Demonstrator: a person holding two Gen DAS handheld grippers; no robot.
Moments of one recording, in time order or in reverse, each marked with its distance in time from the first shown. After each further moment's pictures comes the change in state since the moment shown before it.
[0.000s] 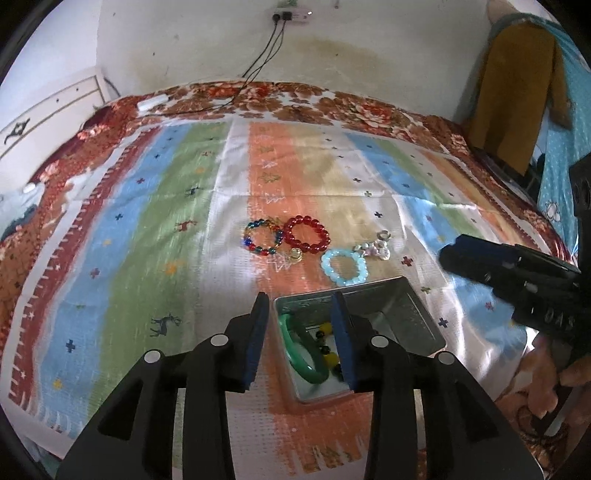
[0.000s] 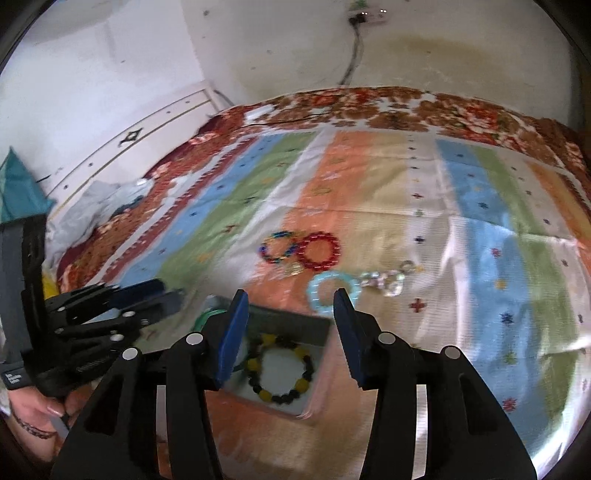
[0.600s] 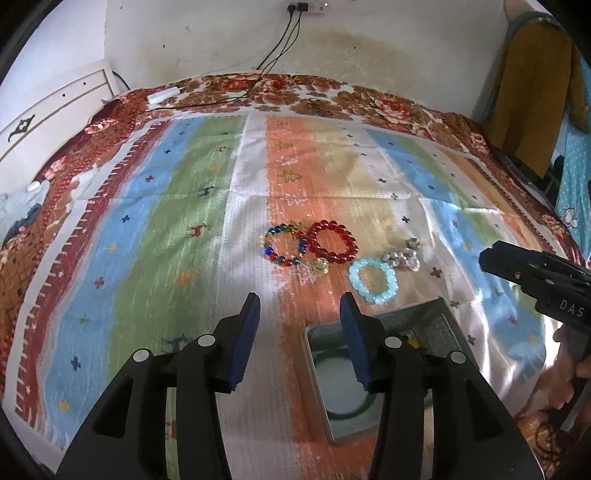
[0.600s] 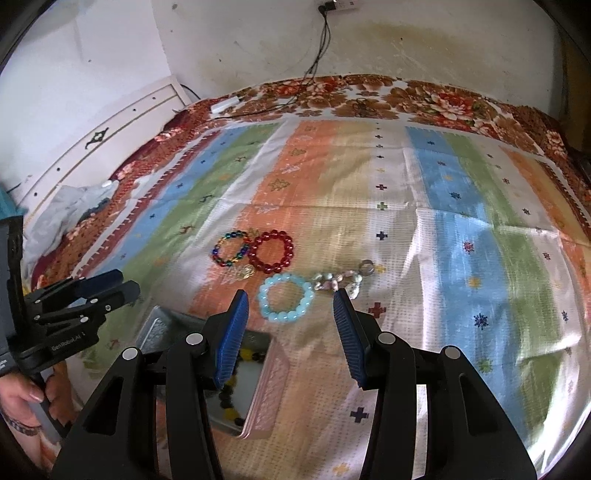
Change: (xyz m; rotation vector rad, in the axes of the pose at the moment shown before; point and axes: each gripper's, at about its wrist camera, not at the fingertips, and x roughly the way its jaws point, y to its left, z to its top) left arm 0.030 0.015 0.023 -0.011 0.028 0.061; right arm 0.021 -0.033 0.015 0.032 0.046 -0.092
